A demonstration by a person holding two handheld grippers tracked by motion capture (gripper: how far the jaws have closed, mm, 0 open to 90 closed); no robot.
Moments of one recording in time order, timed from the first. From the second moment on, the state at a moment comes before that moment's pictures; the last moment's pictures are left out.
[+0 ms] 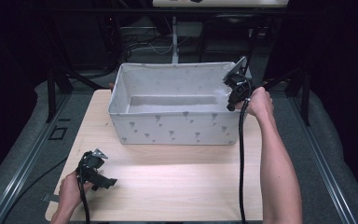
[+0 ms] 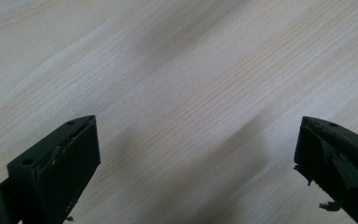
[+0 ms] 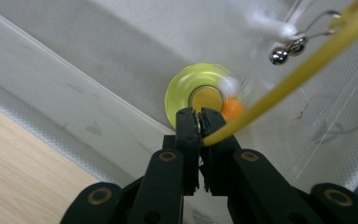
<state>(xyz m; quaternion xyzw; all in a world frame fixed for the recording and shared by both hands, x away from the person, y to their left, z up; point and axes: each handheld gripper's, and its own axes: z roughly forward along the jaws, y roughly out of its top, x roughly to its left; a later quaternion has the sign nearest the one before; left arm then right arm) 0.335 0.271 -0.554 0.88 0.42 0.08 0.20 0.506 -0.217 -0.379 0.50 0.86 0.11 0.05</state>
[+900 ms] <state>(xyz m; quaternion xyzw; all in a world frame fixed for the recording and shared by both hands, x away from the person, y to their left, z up) 0.335 0.268 -0.554 0.88 0.42 0.08 0.20 0.443 -0.199 -0.298 0.47 0.86 0.18 0.08</state>
